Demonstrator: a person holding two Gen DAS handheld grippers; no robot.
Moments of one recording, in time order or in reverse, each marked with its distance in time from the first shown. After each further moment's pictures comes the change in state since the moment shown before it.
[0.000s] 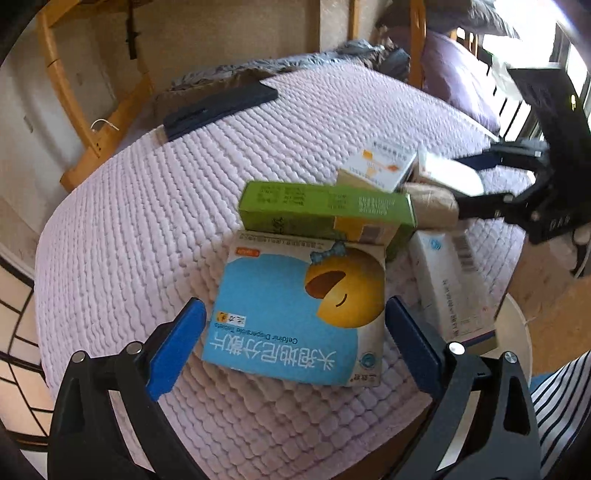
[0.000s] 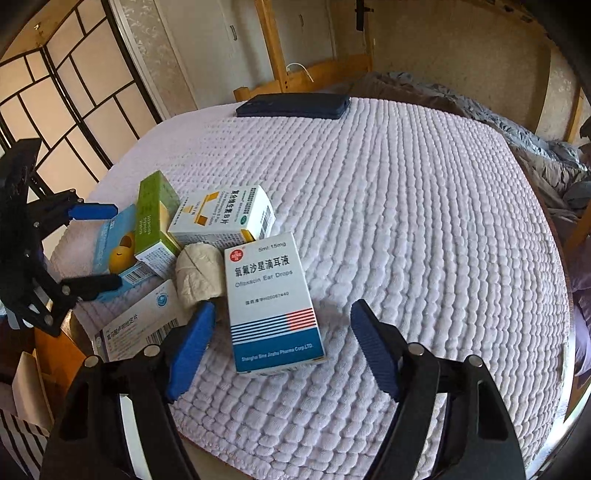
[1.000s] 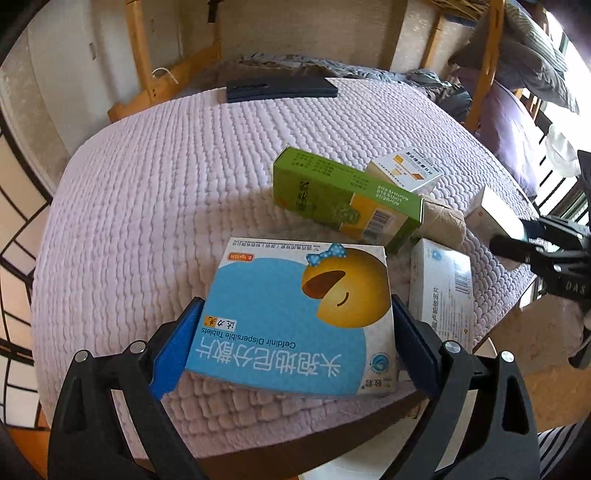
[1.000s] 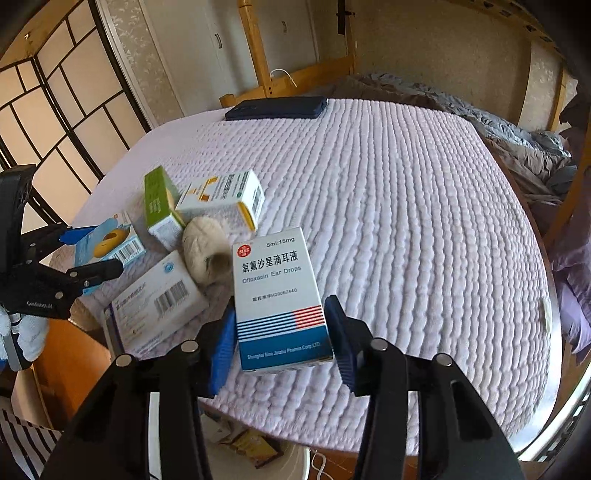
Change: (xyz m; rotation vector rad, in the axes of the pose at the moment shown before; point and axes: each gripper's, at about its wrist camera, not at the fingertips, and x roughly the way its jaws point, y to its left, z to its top) left arm -0.017 -0.003 -0.023 -0.339 -0.011 0.068; right arm -0.032 -0.002 -0.033 0.042 -0.029 -0.043
